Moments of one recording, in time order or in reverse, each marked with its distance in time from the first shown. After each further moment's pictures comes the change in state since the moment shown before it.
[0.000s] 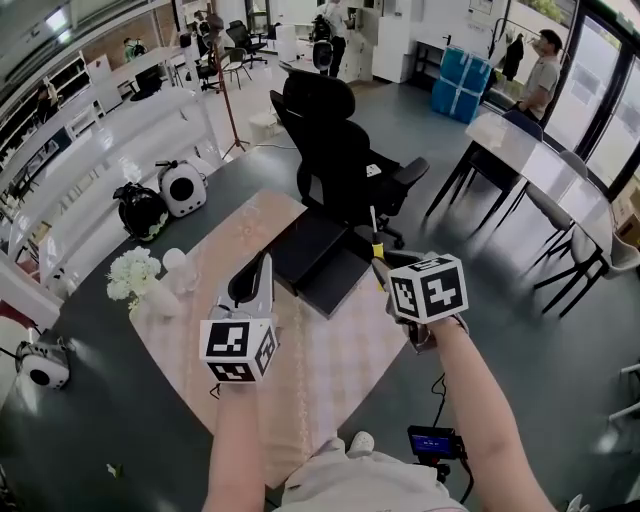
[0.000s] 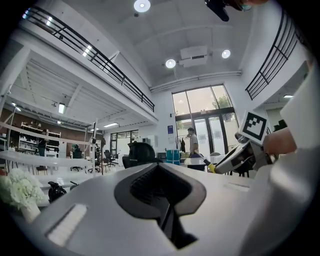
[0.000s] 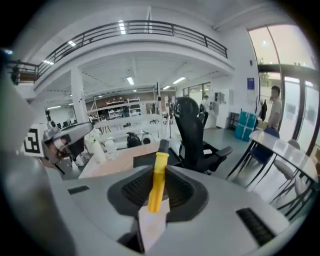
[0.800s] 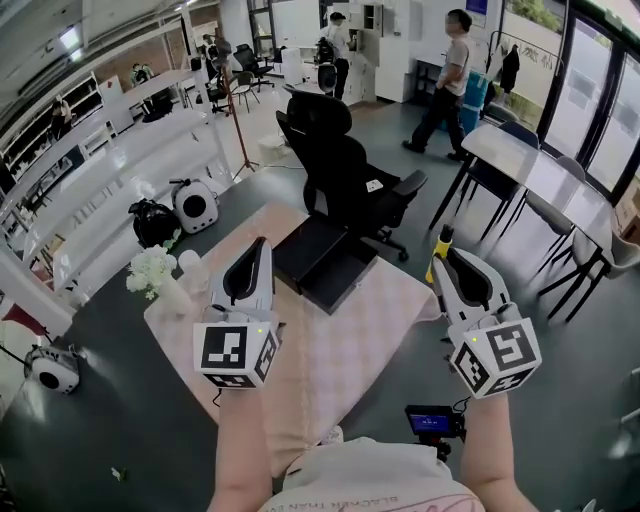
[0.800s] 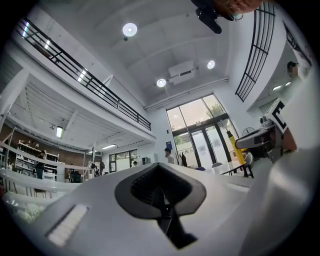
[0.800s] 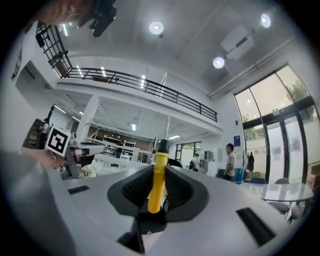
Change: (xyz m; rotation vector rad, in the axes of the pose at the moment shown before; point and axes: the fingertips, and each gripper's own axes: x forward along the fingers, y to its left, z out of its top) left arm -0.067 -0.043 0.100 0.122 -0.215 0.006; right arm -0.218 0.015 0.038 -0.178 -0.654 -0.156
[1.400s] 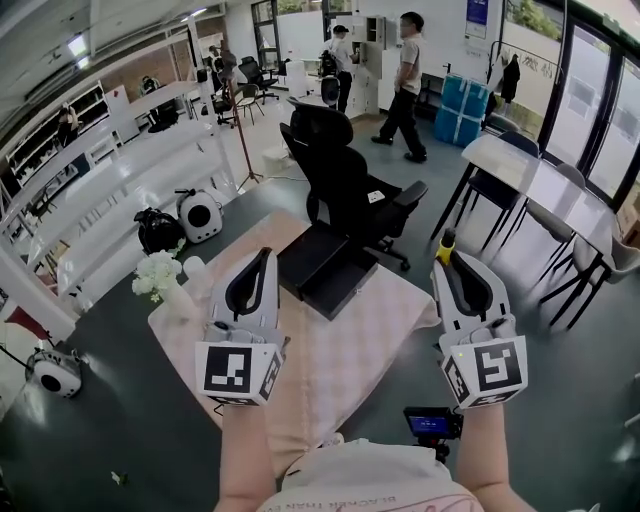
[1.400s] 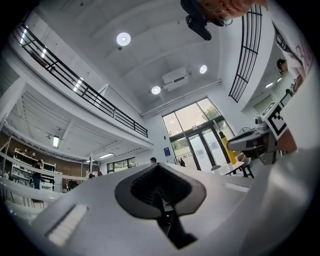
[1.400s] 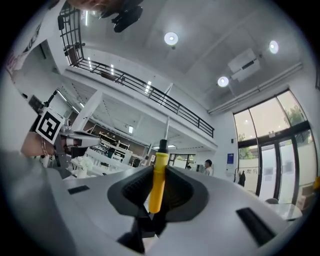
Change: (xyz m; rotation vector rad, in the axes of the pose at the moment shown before) left arm -0.025 -0.022 0.037 0.064 -0.088 -0.011; right arm -0.019 0.007 0.026 -0.151 -0.097 -0.080
